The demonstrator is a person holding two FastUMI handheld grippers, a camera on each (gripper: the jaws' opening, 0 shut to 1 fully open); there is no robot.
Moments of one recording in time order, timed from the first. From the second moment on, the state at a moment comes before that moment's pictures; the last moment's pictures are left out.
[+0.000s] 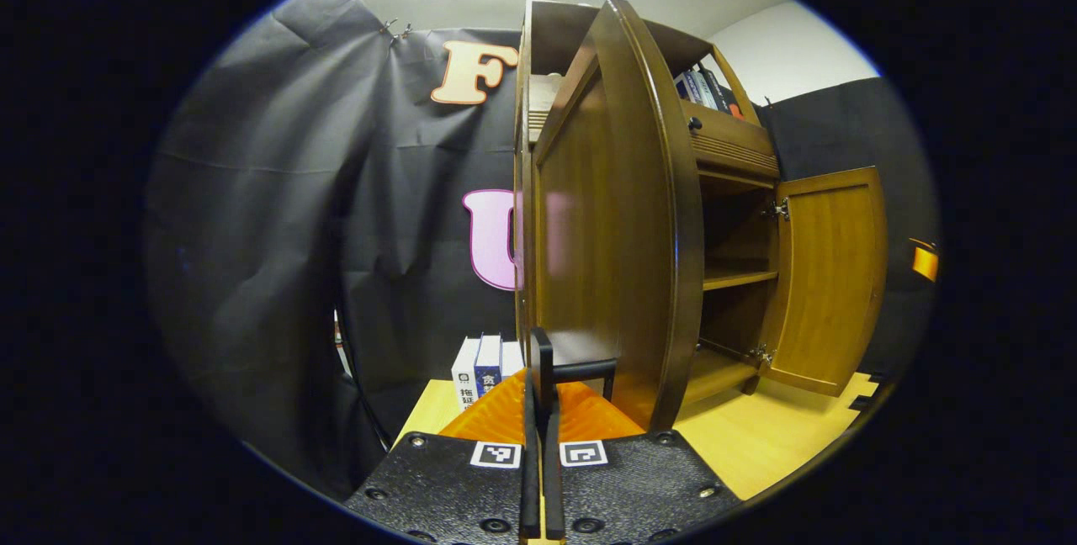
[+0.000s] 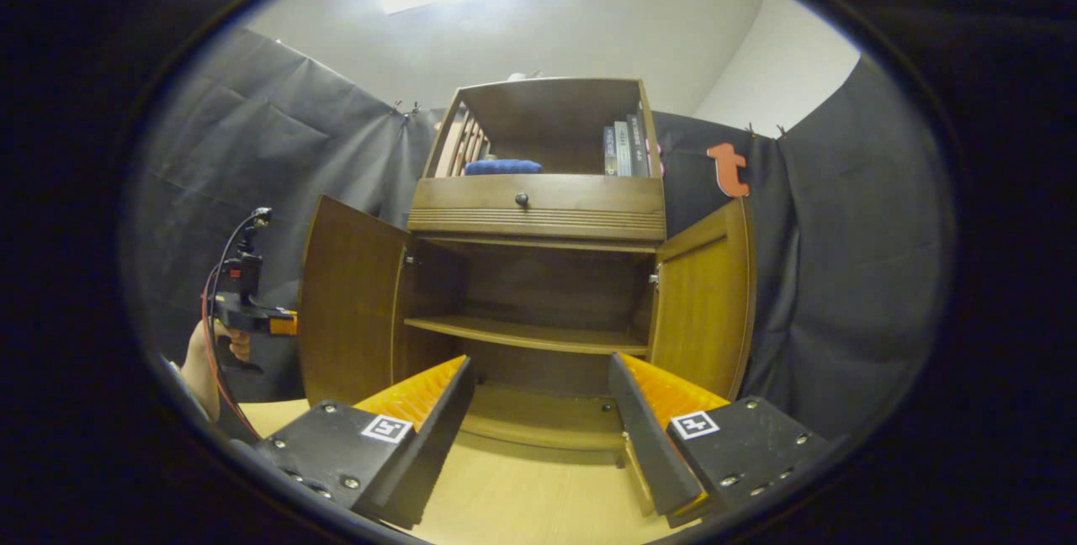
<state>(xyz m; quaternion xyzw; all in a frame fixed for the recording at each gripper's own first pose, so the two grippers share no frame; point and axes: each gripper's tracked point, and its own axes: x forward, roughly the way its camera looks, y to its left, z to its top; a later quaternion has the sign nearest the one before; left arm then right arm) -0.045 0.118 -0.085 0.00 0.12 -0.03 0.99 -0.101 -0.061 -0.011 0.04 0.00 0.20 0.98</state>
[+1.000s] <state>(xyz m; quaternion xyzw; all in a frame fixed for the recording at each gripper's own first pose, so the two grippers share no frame) -0.046 0.132 -0.084 -0.01 0.12 -0.08 0.99 -0.083 -0.049 -0.025 0.05 0.00 0.20 0.98</state>
